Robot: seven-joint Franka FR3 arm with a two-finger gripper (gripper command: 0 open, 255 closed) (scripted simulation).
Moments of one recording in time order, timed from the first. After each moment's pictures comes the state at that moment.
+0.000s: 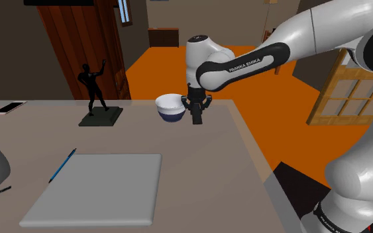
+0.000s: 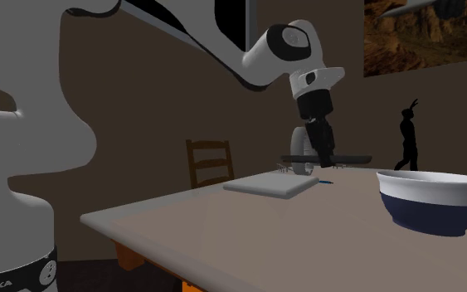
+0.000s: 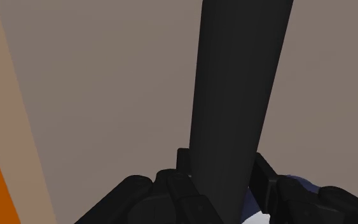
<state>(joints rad) -0.65 0.15 0.88 -1.92 -0.37 2.09 1.12</state>
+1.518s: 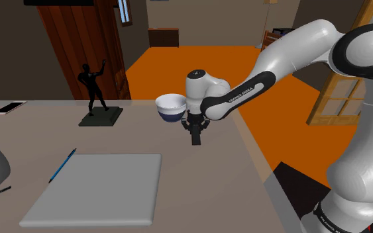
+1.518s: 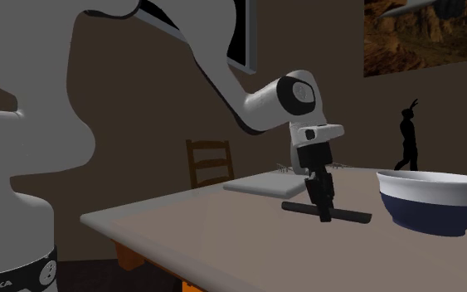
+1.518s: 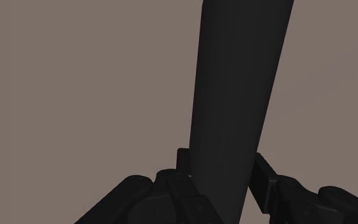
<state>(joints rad) -0.57 0.34 0.79 -2.04 -0.60 2.31 1.31</state>
